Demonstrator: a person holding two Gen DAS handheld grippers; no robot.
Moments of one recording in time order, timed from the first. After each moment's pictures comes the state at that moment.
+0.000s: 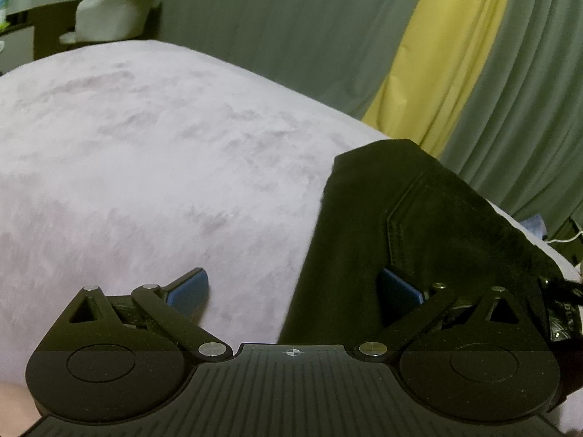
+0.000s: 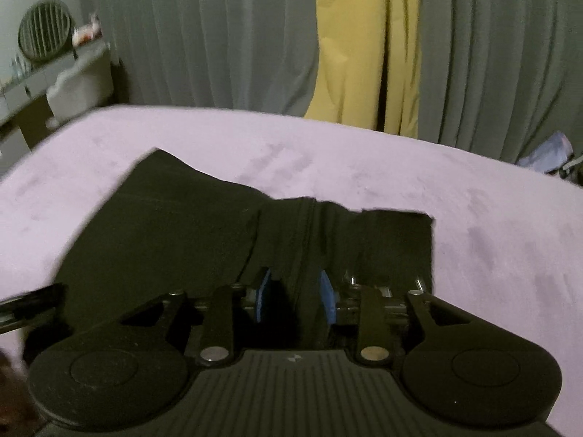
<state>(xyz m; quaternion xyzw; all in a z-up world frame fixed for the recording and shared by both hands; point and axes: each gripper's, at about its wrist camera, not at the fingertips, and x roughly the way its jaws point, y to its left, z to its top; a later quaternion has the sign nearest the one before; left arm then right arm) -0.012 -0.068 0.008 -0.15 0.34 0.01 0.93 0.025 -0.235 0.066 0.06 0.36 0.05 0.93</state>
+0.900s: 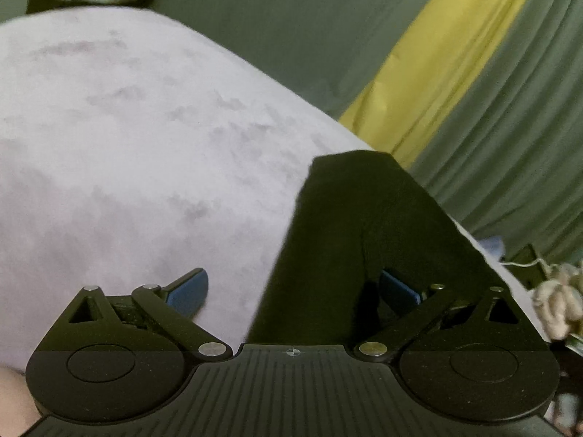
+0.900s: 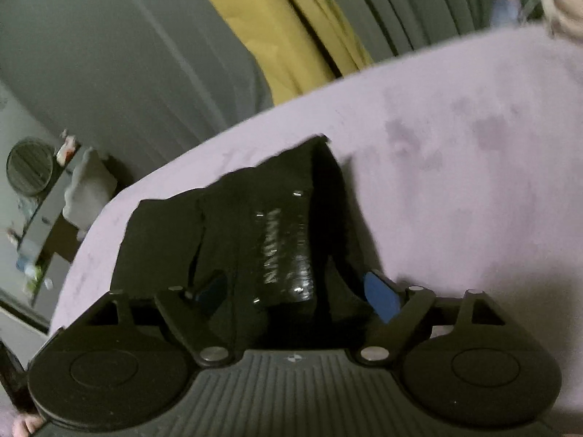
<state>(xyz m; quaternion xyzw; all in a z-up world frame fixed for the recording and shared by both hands) -0.013 -0.047 0.013 -0.24 0.36 -0.05 0.90 0.000 -0.343 0.013 0.33 0.38 0.04 0.86</state>
